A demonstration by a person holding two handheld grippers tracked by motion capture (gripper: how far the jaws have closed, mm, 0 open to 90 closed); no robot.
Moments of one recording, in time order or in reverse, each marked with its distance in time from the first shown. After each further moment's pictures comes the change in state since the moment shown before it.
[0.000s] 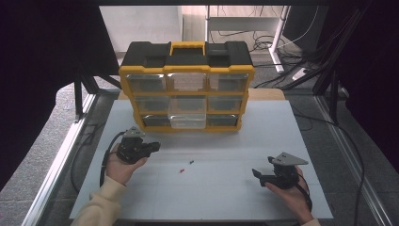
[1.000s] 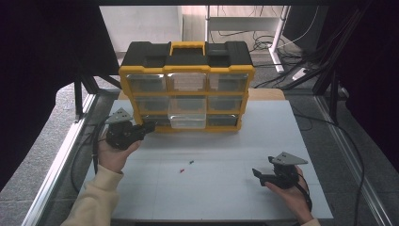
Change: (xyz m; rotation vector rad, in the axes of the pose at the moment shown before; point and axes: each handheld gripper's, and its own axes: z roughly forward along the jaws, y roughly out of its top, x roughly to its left) left arm -0.003 0.043 -0.044 -0.212 0.016 0.026; right arm -0.001 0.000 0.001 0.008 -0.009 0.005
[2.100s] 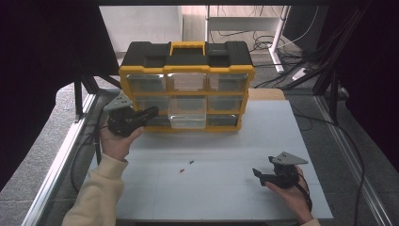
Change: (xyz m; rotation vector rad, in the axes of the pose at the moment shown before) left arm -0.002 0.036 0.004 -0.092 -0.022 0.012; right arm 0.000 0.000 0.000 0.002 -0.007 0.003
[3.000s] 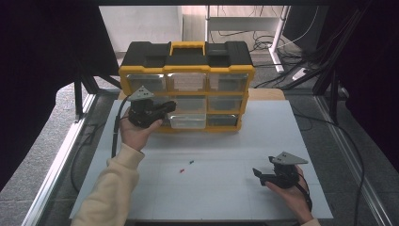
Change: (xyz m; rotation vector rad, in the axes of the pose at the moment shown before) left arm -0.010 0.018 0.050 0.035 -0.035 0.023; right arm -0.001 0.000 0.000 0.002 -0.004 0.002
